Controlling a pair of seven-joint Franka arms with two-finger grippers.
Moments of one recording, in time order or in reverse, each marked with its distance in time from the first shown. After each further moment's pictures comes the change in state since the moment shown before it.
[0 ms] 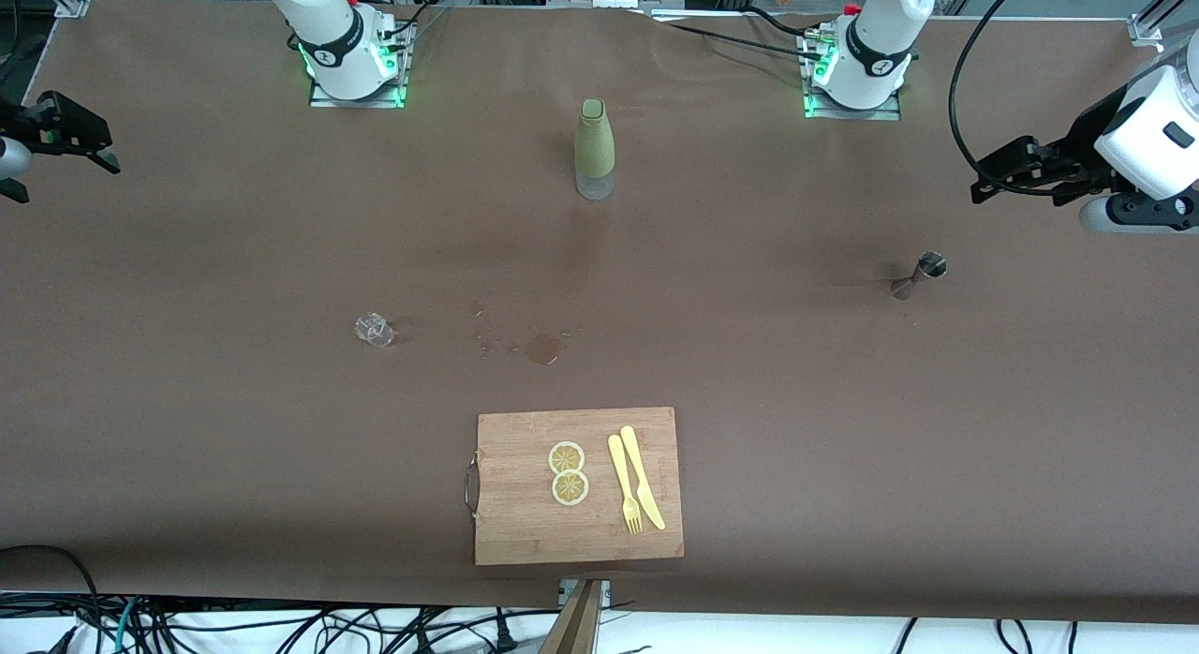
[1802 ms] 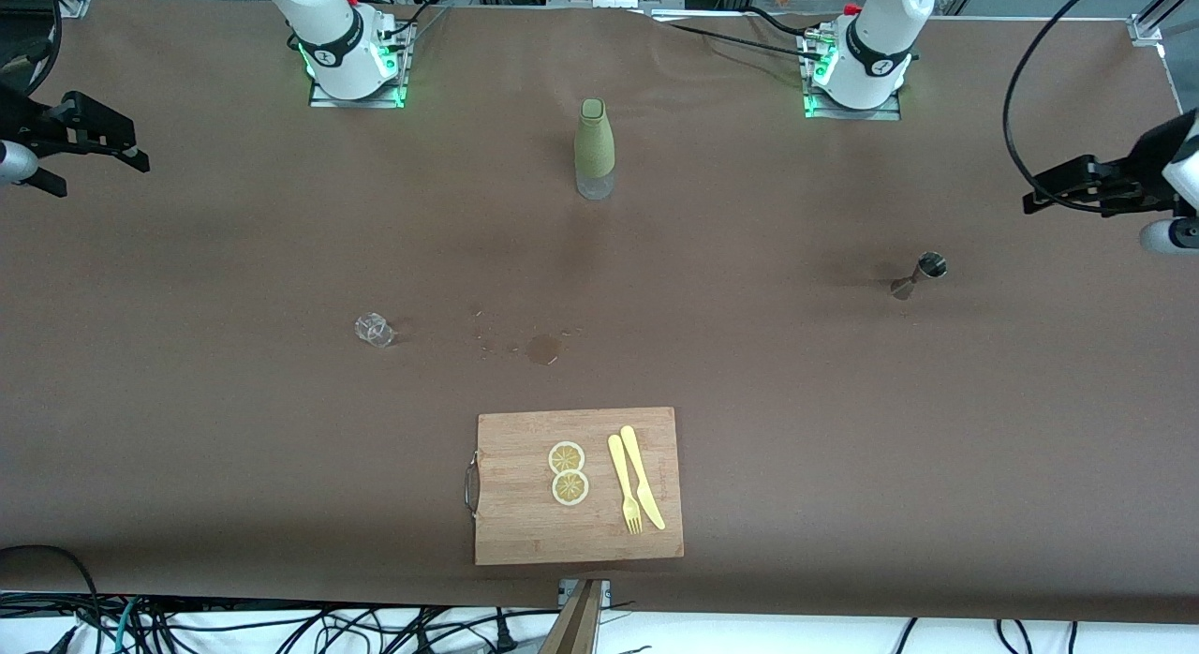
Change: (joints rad) left arm 0.066 0.026 0.110 -0.037 0.000 -0.007 0.249; right arm -0.001 0.001 0.004 0.000 0.109 -0.025 0.138
